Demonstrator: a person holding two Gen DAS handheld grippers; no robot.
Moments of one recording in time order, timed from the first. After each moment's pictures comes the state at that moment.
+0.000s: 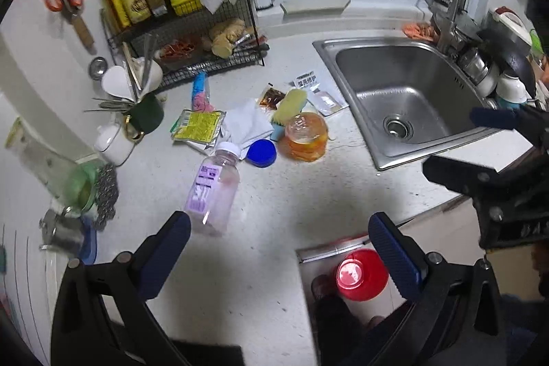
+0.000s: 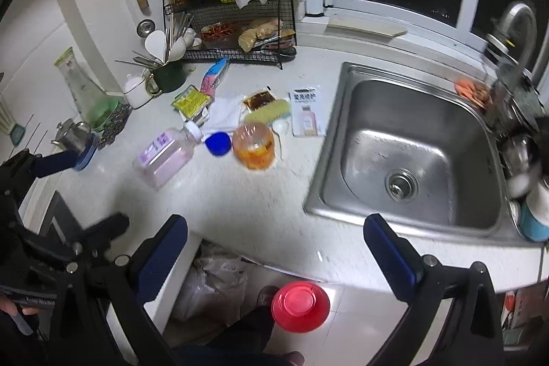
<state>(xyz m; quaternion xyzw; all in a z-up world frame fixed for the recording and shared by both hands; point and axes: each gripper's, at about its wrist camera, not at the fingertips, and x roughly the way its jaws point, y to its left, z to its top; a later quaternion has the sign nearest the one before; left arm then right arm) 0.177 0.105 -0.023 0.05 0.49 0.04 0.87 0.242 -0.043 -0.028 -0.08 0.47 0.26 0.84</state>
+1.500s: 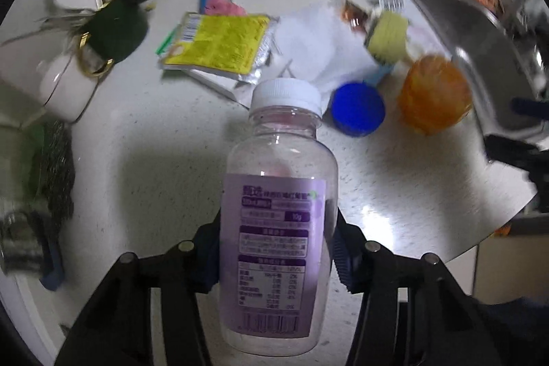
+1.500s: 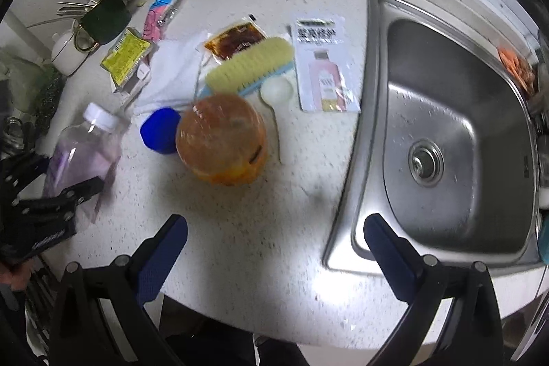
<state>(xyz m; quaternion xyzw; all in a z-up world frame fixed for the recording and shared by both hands) 0.267 0.219 -0.148 -0.02 0.61 0.04 0.79 0.347 0.039 -0.131 -0.13 0.60 0.21 0.76</state>
